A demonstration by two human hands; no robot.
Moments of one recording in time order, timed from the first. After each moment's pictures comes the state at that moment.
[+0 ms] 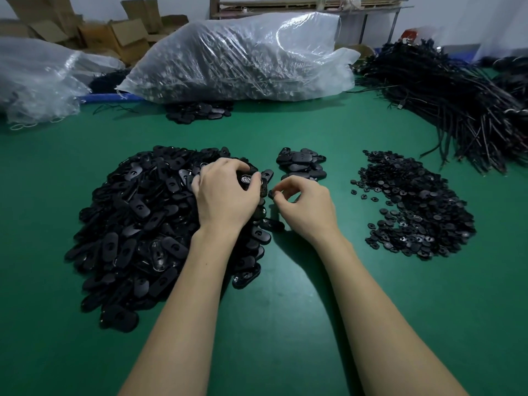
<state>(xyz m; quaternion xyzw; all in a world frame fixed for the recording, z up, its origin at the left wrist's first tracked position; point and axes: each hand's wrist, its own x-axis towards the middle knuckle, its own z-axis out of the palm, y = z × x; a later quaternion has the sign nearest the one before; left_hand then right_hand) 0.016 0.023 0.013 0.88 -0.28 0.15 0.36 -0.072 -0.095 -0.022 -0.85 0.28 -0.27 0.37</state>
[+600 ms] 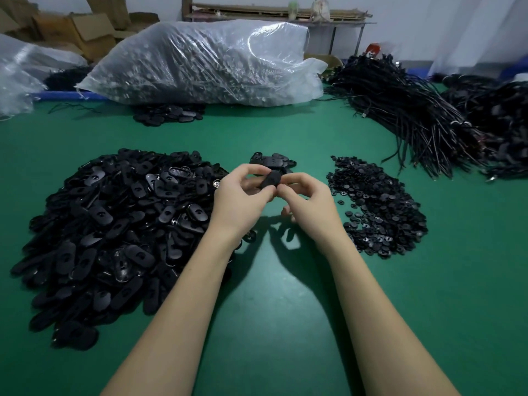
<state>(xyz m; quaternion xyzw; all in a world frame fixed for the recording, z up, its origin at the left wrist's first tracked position) -0.022 -0.013 0.011 0.69 -0.29 -0.15 0.65 -0.116 -0.119 -0.002 -0.72 0.28 -0.29 0.57</state>
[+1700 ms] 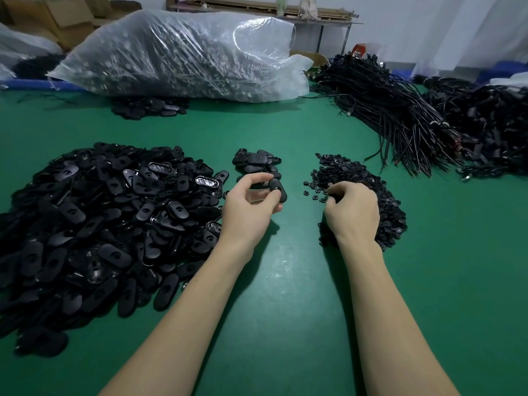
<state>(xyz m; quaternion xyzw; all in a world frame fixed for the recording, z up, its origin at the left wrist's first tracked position) -0.055 -0.038 -0.010 0.62 -0.21 -0.22 0.72 -0.162 -0.176 -0.013 -0.80 0.50 -0.28 0.19</state>
